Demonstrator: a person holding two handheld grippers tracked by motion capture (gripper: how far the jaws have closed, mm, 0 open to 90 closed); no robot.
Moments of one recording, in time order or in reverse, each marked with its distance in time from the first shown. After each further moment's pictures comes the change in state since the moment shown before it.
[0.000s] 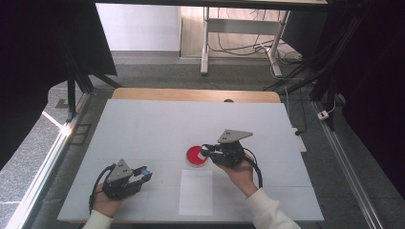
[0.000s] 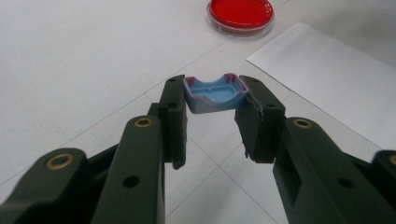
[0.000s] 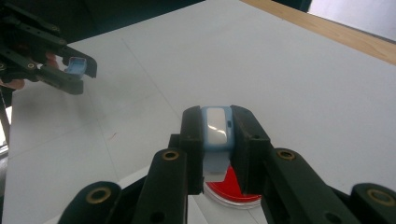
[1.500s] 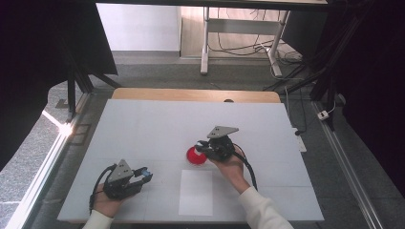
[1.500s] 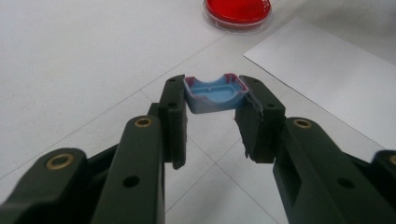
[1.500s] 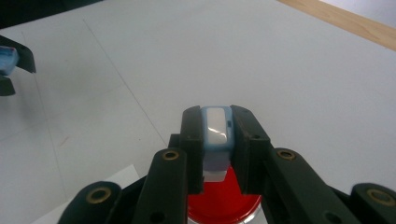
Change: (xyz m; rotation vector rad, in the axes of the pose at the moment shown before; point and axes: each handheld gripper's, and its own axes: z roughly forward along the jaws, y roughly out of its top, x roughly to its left) left arm 0.000 0.000 0.001 0.012 -0.013 -0.001; right arm -0.014 0.000 0.040 0.071 -0.071 0.000
